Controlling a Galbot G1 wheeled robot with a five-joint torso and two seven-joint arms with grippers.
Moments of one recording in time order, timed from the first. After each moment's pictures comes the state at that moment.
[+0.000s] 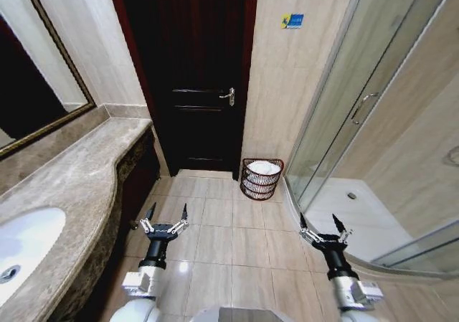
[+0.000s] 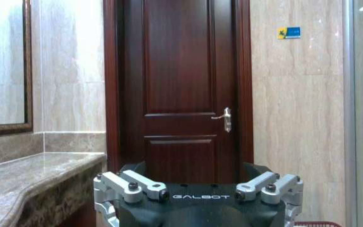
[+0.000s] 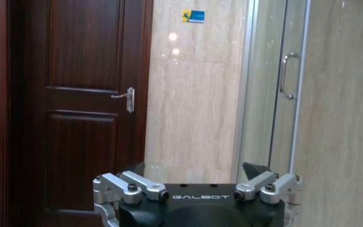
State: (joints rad) left arm 1.90 -1.53 -0.55 -2.33 -0.01 -0.18 -0.02; right arm -1.87 1.55 0.75 2.29 0.10 0.10 -0.10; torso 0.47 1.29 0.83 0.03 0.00
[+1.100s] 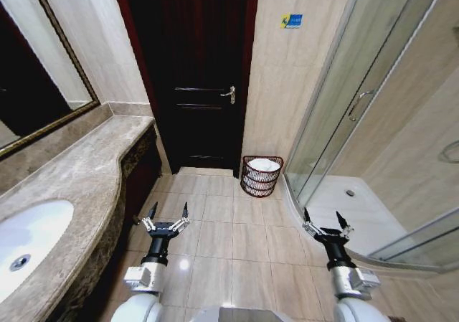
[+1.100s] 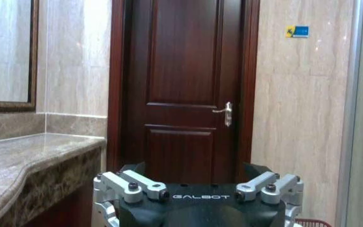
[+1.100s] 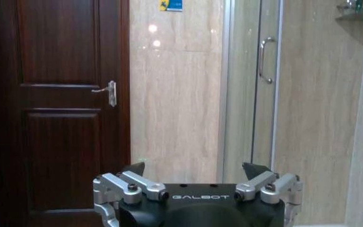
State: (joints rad) left arm 1.81 -1.51 -0.54 -2.27 -0.09 -0.12 -0.03; right arm -1.77 1.57 0.74 2.23 0.13 0.02 -0.04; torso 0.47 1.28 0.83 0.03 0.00
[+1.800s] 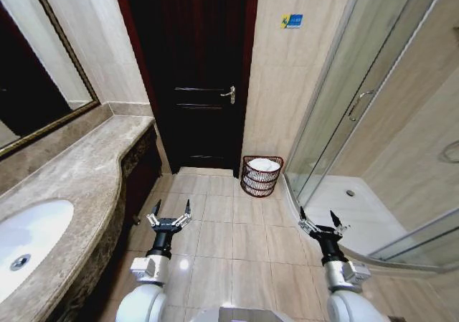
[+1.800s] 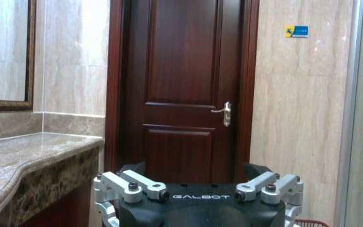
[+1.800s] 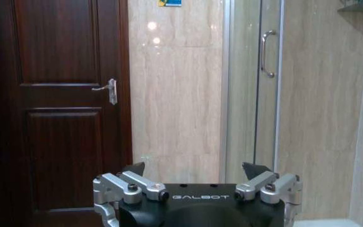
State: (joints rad) left arm 1.79 -1.51 -0.53 -2.27 -0.08 -0.11 -0.04; right arm -1.75 1.56 0.74 2.21 0.14 0.00 -0.05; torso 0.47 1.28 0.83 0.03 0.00
